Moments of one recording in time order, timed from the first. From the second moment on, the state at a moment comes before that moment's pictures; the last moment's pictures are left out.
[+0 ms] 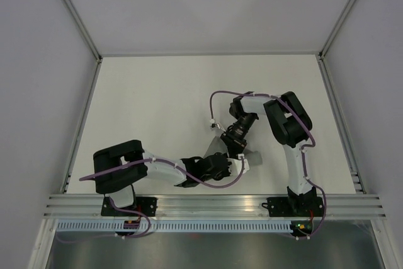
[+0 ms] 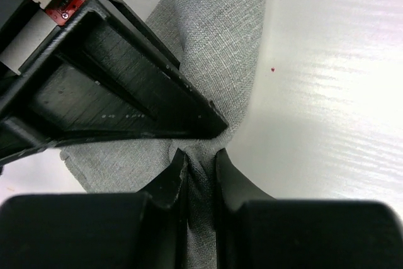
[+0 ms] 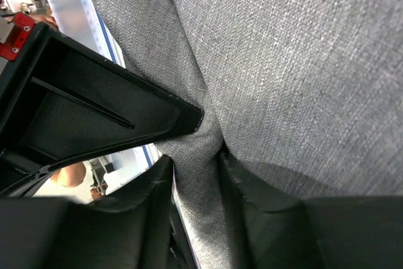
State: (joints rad) left arm -1.29 1.70 0.68 0.38 -0.25 0.31; right arm 0.49 2.21 1.39 -1.26 -0.84 -0.80
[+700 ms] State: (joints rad) left arm -1.05 1.71 0.70 0.41 0.24 0.10; right arm 0.16 1.62 1.11 -0.77 -0.79 -0.77
